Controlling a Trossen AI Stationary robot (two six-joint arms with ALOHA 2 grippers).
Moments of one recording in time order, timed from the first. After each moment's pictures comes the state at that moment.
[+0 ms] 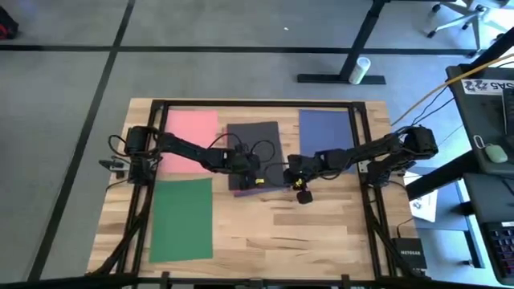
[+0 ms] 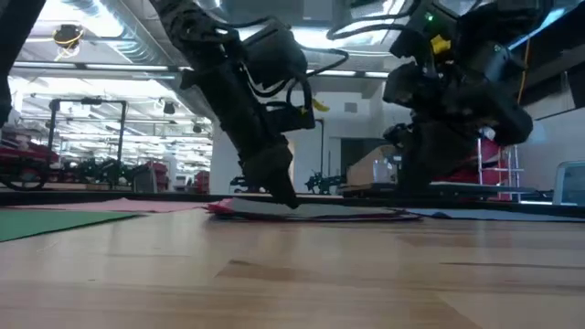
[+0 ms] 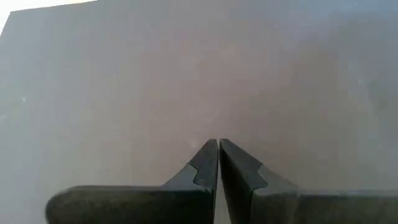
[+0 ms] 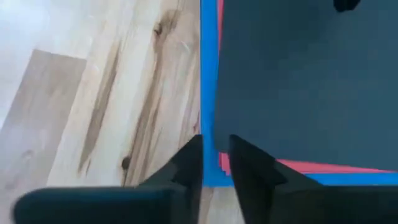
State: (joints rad) left arm 0.03 1.90 1.06 -0.11 -0.31 0.05; right arm 0.03 1.52 0.69 -0.17 -0.11 -0.14
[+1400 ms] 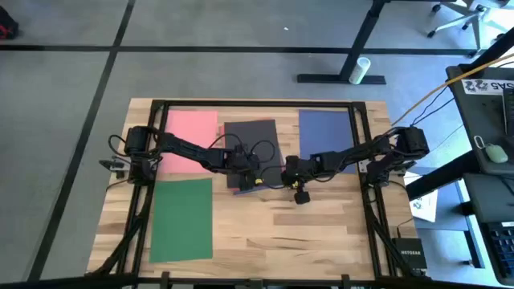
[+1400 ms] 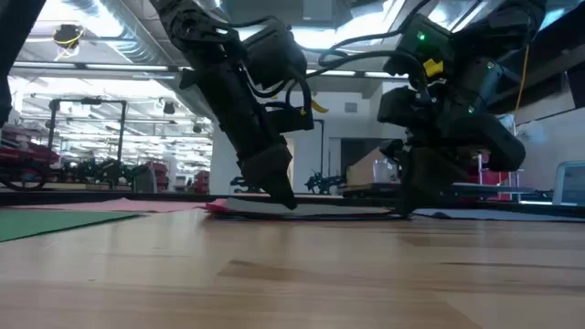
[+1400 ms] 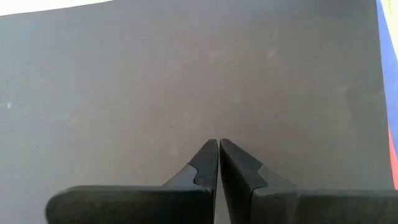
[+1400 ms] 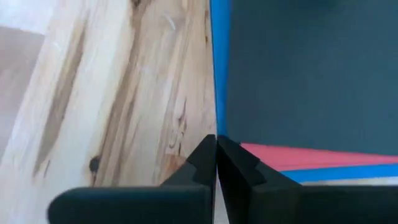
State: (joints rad) left arm 0.03 1.90 1.06 -0.12 -0.31 0.04; right arm 0.03 1.60 0.69 -0.11 -0.04 -0.14
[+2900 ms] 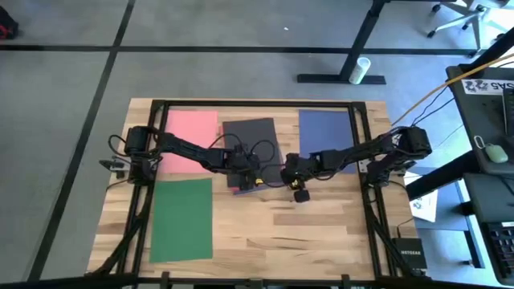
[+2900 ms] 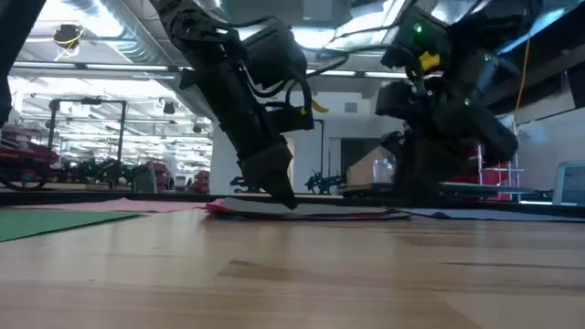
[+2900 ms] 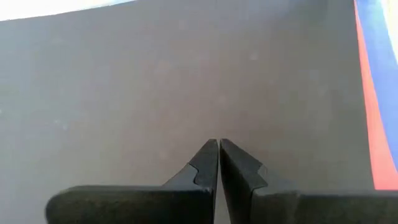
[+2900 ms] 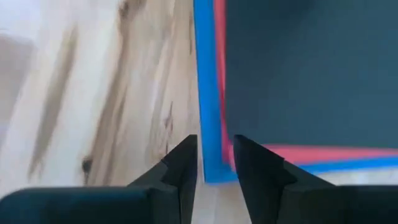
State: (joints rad) left arm 0.03 1.90 1.06 -0.12 -0.31 0.03; right arm 0.03 1.59 0.72 -0.18 -0.03 -0.17
